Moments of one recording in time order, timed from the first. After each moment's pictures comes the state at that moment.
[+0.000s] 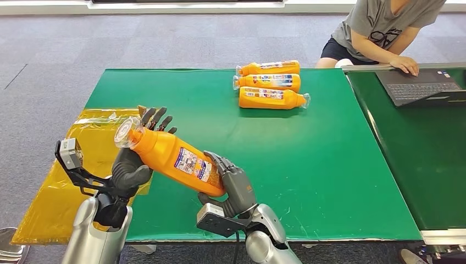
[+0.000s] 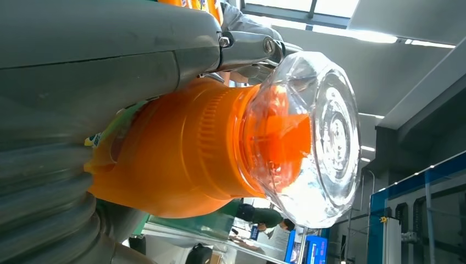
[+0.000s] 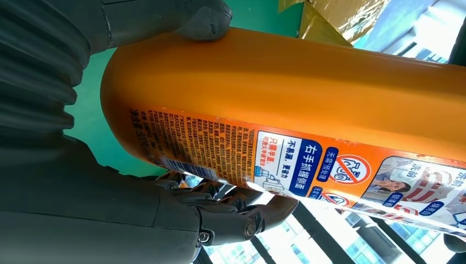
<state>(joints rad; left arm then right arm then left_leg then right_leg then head) -0.20 -0.08 -0.02 -1.37 0.69 -0.85 -0.15 -0.19 0.22 0.52 -1.06 0.75 -0.28 -0.55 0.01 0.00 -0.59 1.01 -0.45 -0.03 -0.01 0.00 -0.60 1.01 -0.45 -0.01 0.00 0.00</state>
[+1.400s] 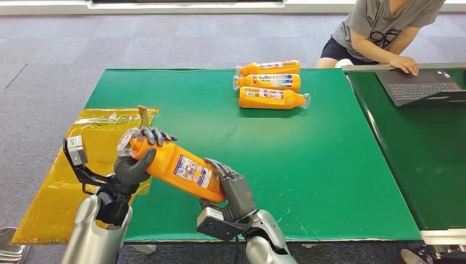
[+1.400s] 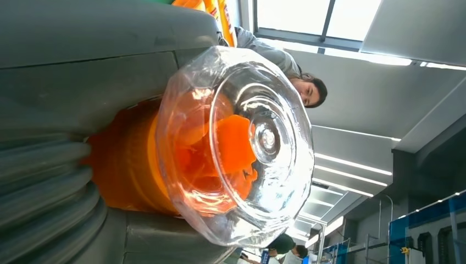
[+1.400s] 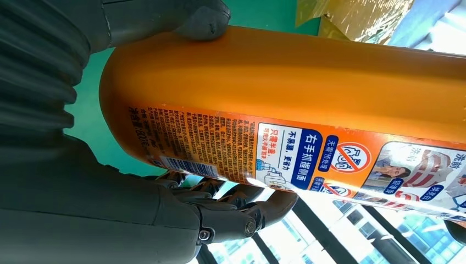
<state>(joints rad) -0.22 -0.06 -0.03 -1.34 0.62 -0.76 -0.18 -0.16 0.22 0.52 -1.03 0.75 -0.29 -0.55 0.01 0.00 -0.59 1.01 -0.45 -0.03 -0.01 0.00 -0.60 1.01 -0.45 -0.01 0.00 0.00</state>
